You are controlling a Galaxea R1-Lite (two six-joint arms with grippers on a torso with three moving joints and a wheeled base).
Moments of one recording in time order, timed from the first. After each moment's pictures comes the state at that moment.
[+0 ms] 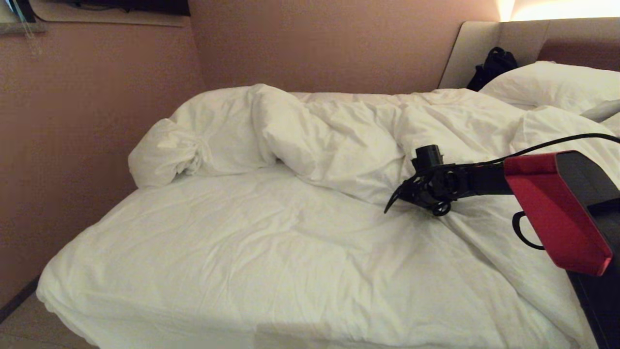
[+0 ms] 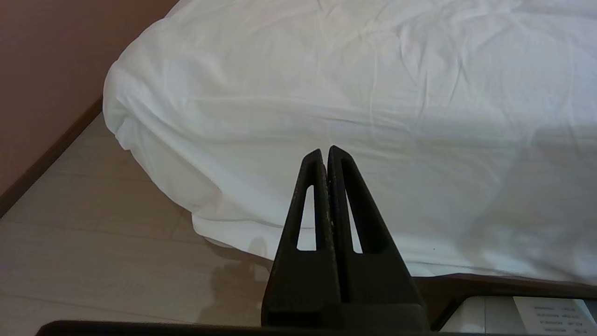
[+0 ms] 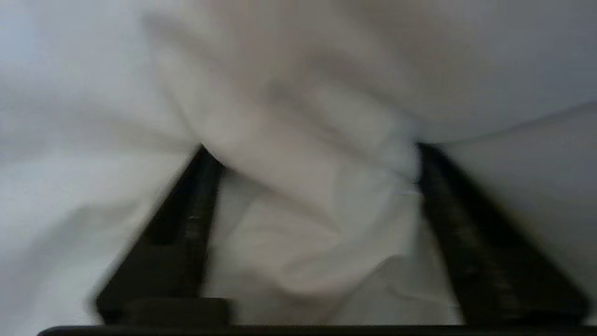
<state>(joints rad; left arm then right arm) 0.01 0.00 -0.06 0.15 0.01 0.02 0.20 2.45 -1.93 0.20 -0.27 0.55</state>
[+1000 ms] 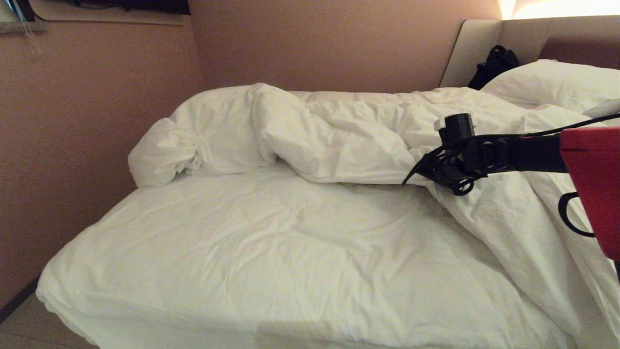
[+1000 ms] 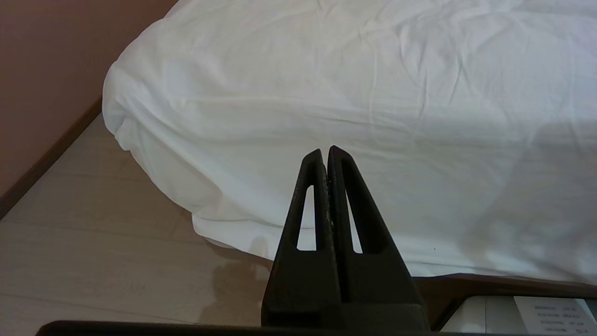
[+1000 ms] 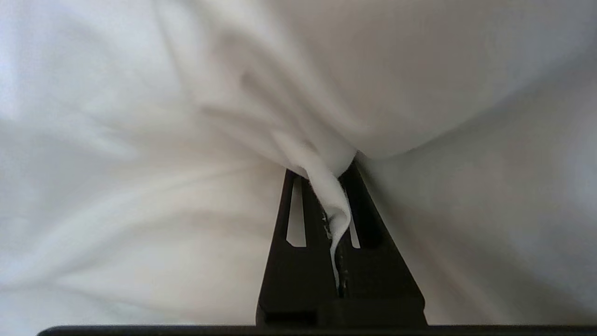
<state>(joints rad) 0.01 0.00 -0.06 0.15 0.01 0.02 0.15 2.25 -1.92 0.25 -0.26 0.59</state>
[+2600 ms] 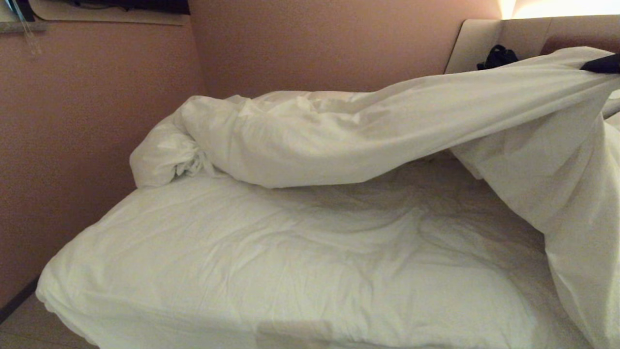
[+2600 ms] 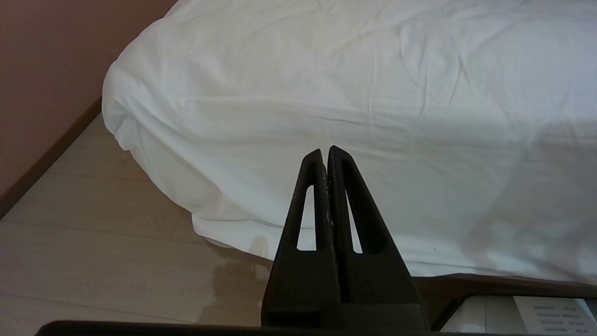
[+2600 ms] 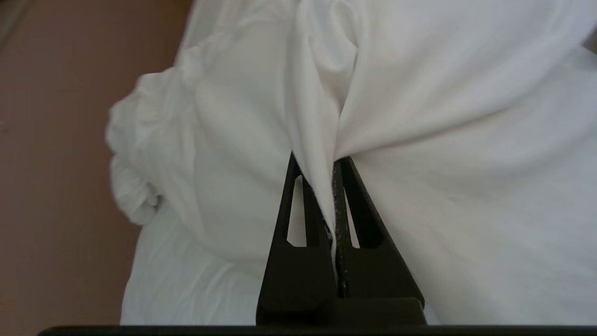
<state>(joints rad) 0.01 0.00 -0.06 0.15 0.01 0.02 -0.11 1.43 -1.75 0.53 0.27 0.58</state>
